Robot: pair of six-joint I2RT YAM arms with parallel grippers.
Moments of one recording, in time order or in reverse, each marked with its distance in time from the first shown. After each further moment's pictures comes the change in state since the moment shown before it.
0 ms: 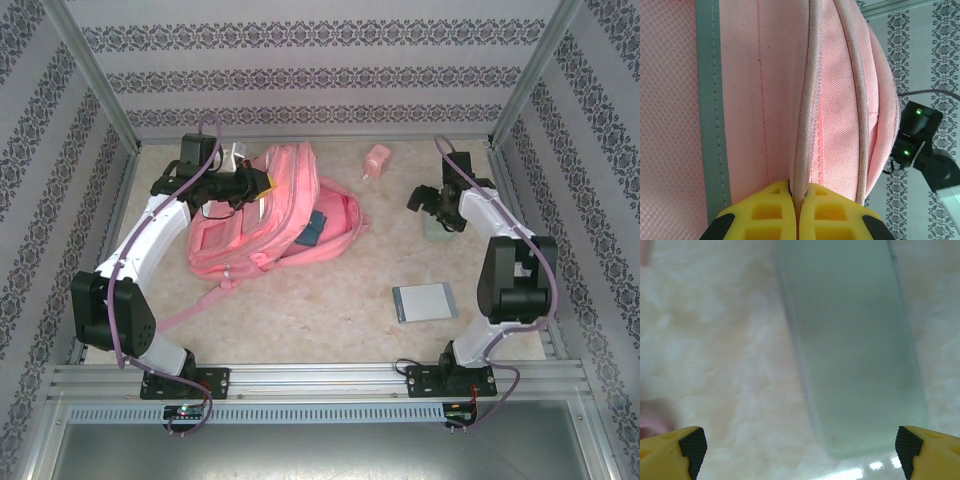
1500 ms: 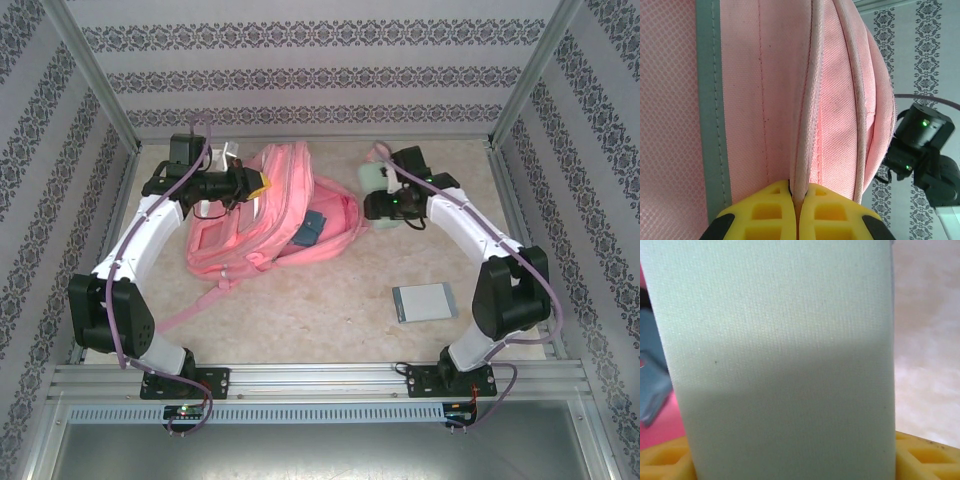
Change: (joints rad) left arm 0.062 -0.011 -0.013 0.000 0.119 0.013; right arm 0.344 -0.097 0.078 -0.074 -0.107 -0.225
